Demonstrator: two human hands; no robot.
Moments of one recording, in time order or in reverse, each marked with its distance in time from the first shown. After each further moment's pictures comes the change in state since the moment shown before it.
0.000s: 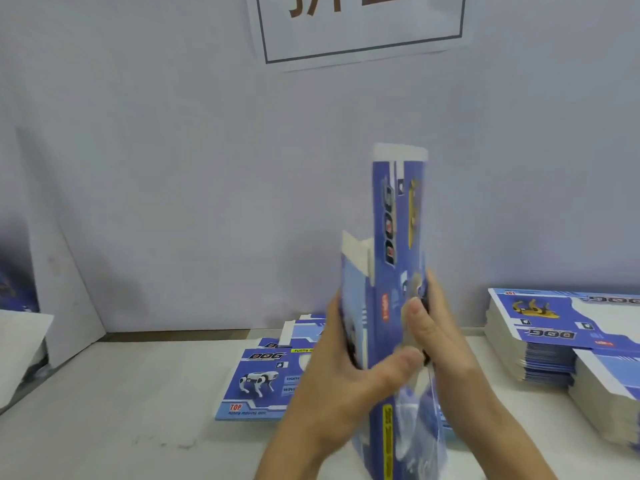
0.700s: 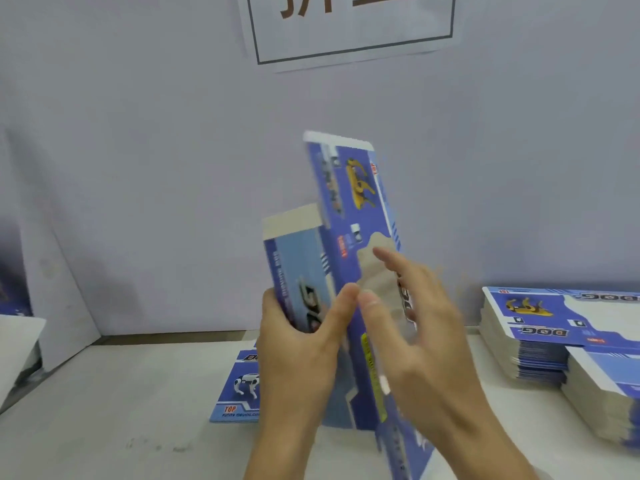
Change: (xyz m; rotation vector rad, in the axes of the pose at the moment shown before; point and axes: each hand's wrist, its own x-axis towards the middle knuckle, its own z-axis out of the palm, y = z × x) left_hand 0.013 0.010 -0.005 0.085 0.612 0.101; right_hand -0.009 -0.024 0.022 -0.518 0.178 -0.193
